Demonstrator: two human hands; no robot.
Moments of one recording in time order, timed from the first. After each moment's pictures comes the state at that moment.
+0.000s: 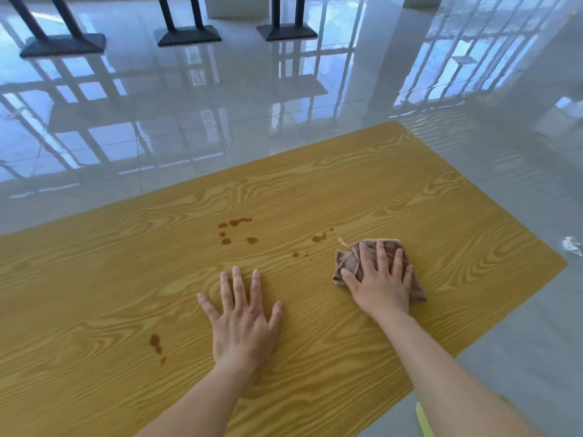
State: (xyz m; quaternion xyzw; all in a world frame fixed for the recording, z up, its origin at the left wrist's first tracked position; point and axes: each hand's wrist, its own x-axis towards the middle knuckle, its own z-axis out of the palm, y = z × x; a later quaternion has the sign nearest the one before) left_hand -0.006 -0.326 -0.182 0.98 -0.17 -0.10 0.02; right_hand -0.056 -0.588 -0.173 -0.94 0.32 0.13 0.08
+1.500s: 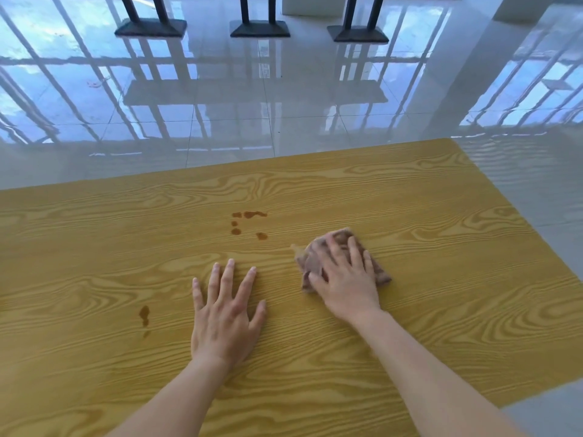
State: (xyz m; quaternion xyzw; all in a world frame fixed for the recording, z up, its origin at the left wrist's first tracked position) left_hand -0.010 -0.325 -0.187 0.99 -0.10 -0.02 0.08; right_hand 0.001 -0.566 -0.168 -0.99 0.04 0.10 0.08
